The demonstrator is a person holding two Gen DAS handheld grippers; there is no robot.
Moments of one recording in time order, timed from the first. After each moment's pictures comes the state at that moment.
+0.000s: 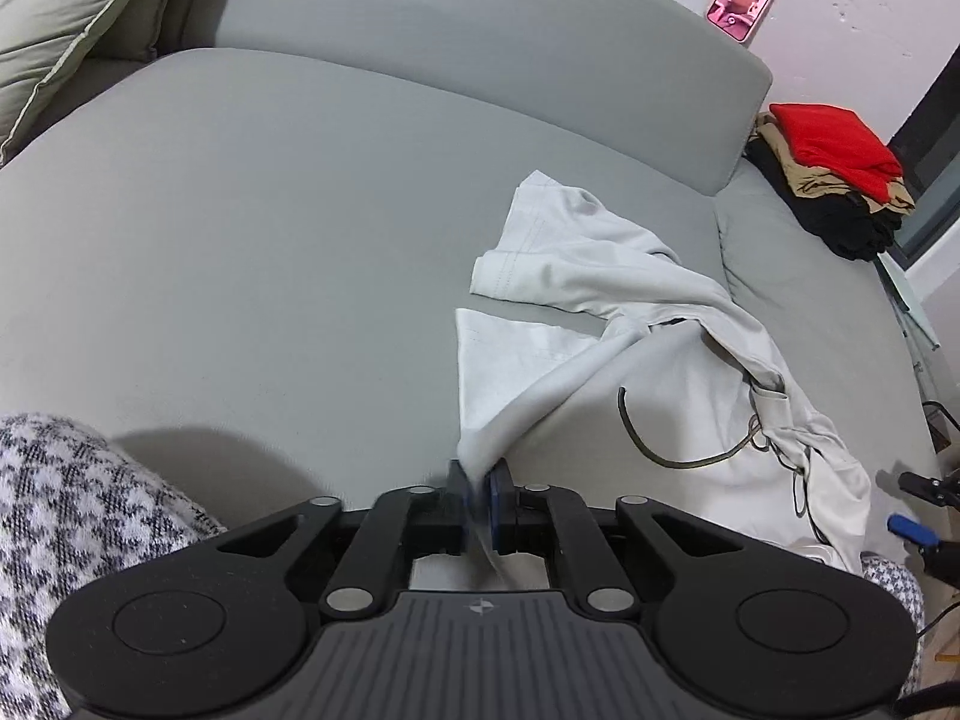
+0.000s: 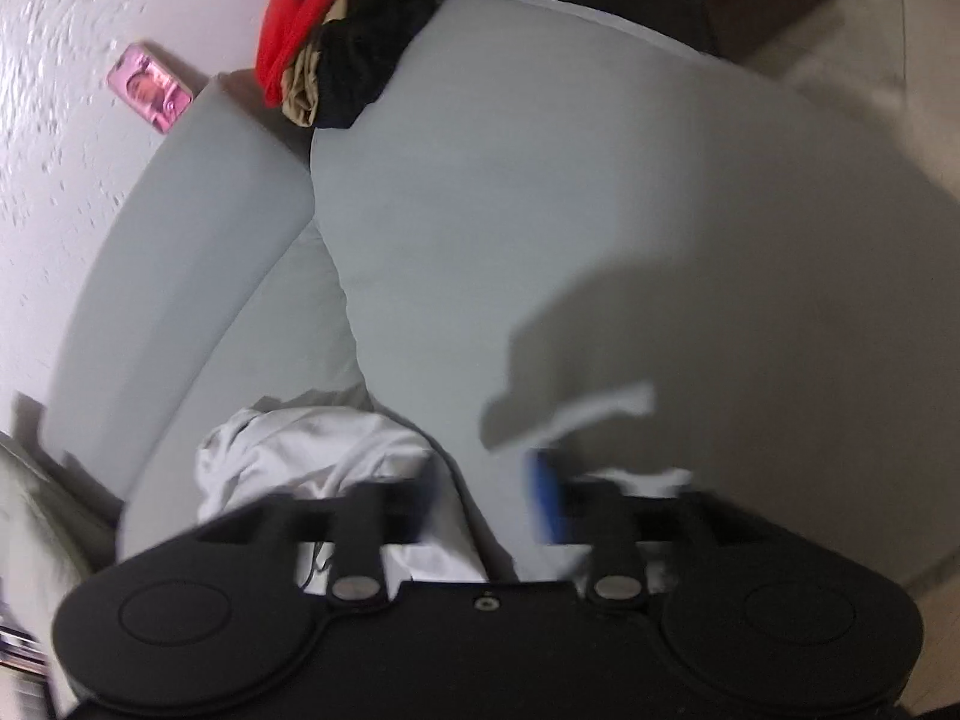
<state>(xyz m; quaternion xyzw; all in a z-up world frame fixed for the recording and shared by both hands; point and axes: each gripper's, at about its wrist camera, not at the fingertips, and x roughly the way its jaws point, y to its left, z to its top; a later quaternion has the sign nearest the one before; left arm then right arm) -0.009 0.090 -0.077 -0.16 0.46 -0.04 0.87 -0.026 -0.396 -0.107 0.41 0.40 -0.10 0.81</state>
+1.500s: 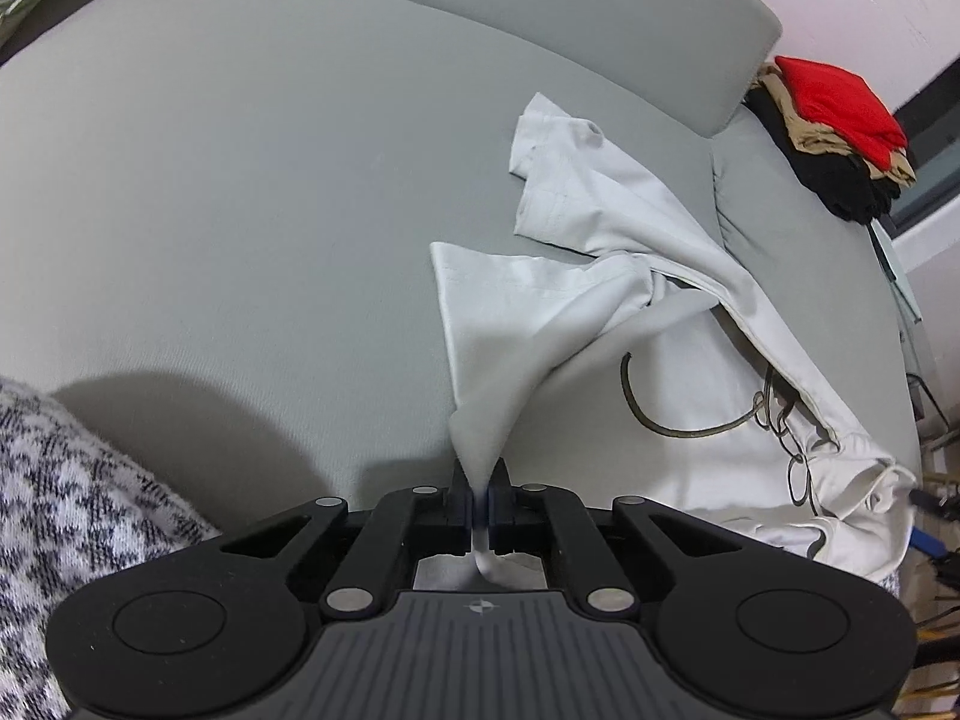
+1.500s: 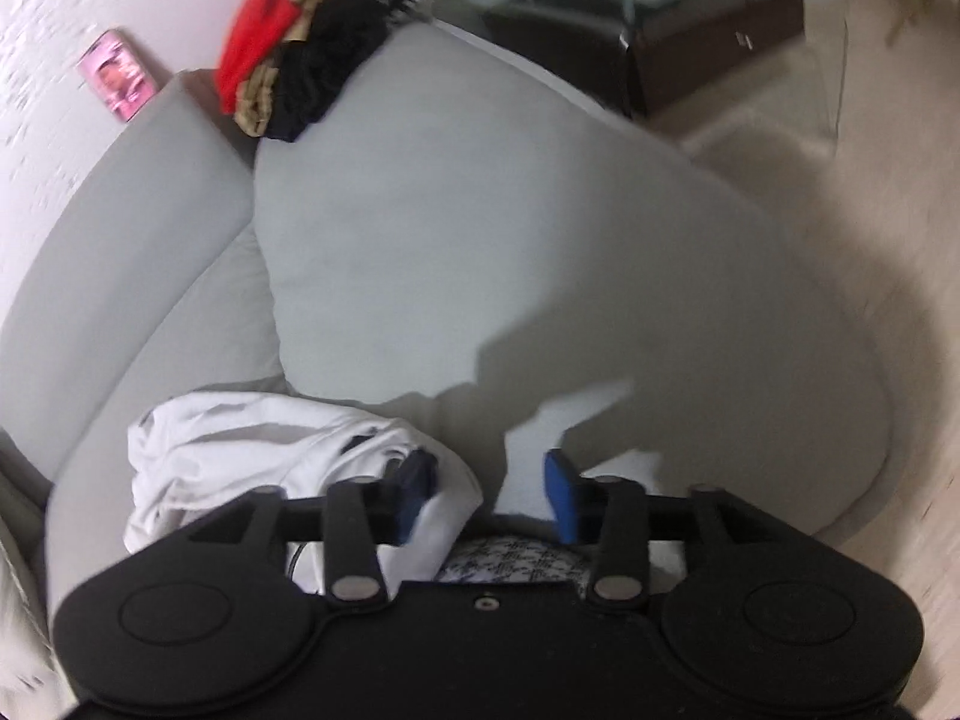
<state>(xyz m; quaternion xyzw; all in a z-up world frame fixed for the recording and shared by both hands) 0.006 0.104 -0.091 -0.17 0.53 -0.07 0.83 -0.059 -0.394 -0.067 0.32 0.43 -0.17 0.83</state>
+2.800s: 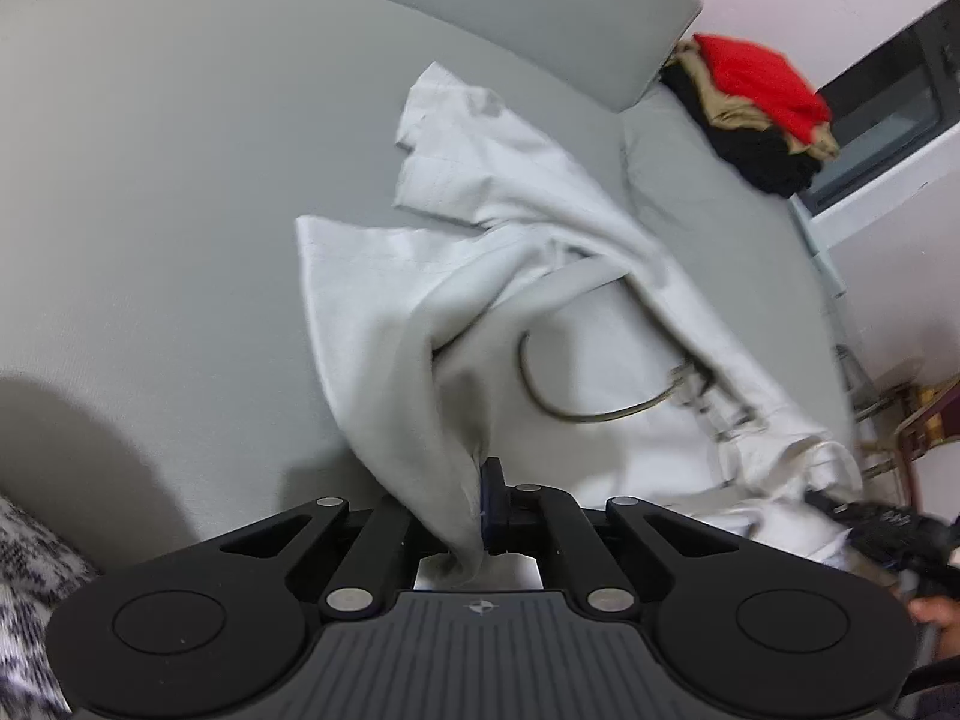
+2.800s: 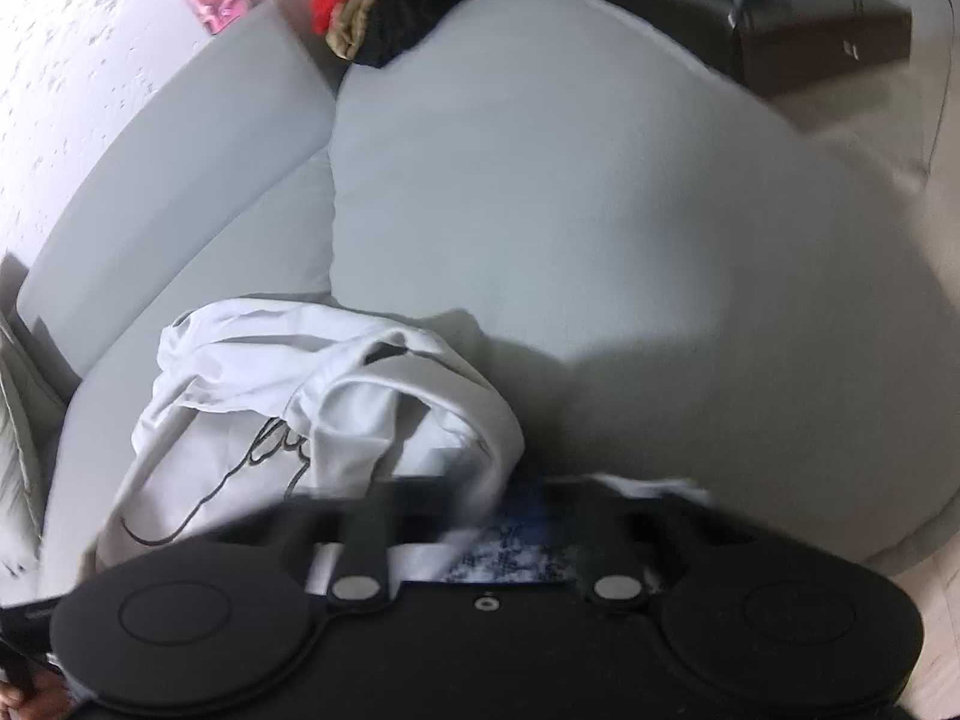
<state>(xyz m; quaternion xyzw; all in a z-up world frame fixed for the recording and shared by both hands) 0.013 0.081 -0.098 -0.22 0.51 -0.18 0.81 -0.059 -0.372 -0.103 0.28 0.44 -0.07 0.85</state>
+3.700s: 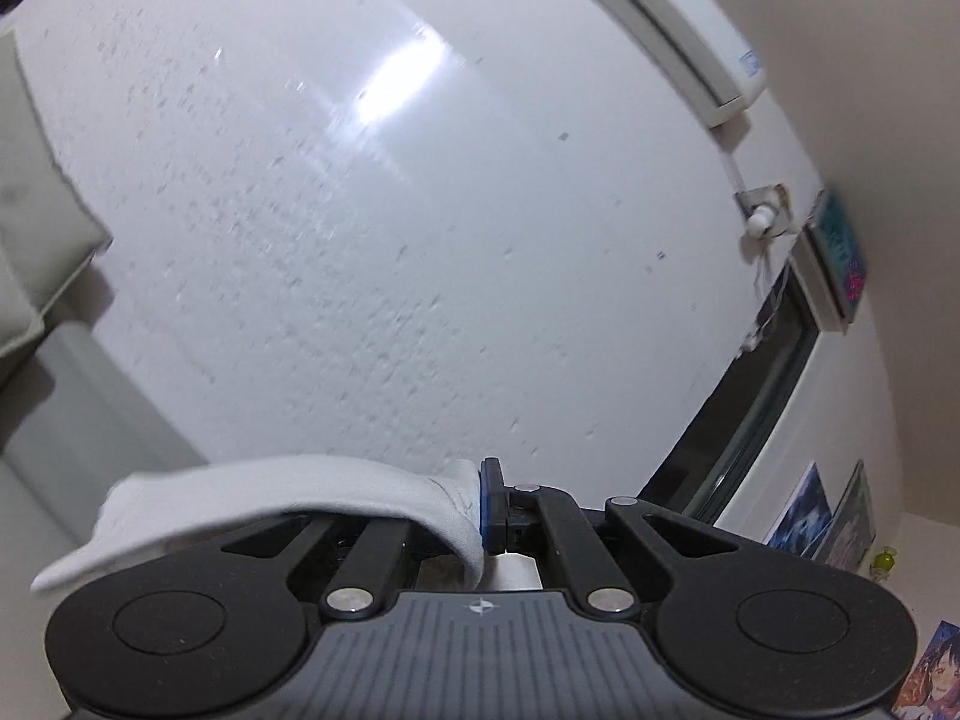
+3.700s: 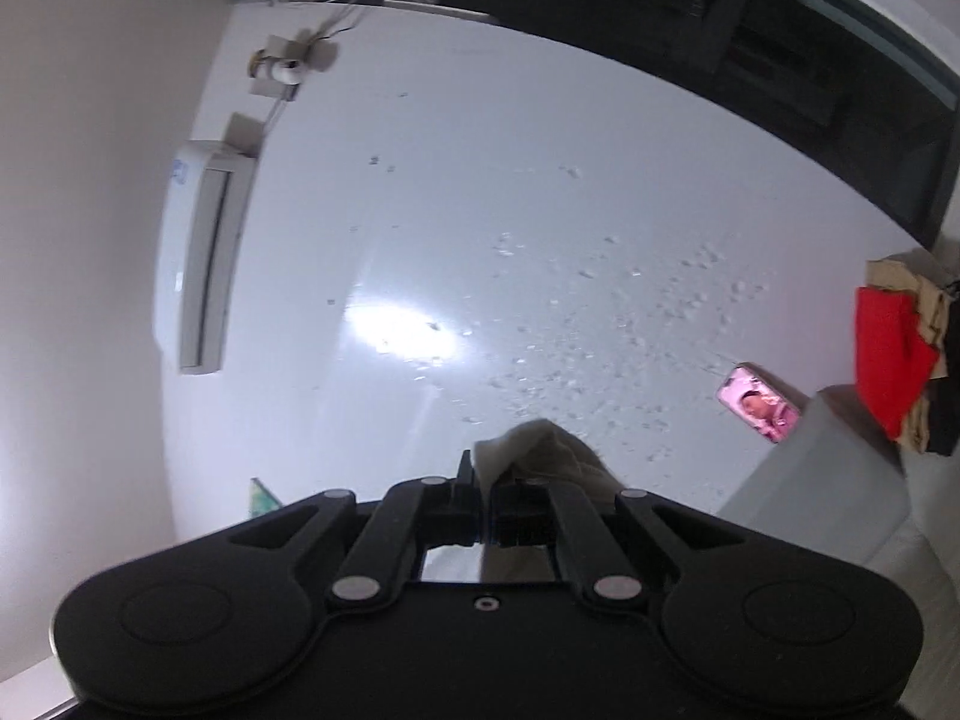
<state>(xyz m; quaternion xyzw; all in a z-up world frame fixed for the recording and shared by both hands) -0.095 0.194 0.292 -0.36 -0.03 -0.20 0.91 -0.139 -0.341 0.235 0.49 -0.05 0.22 0.84</state>
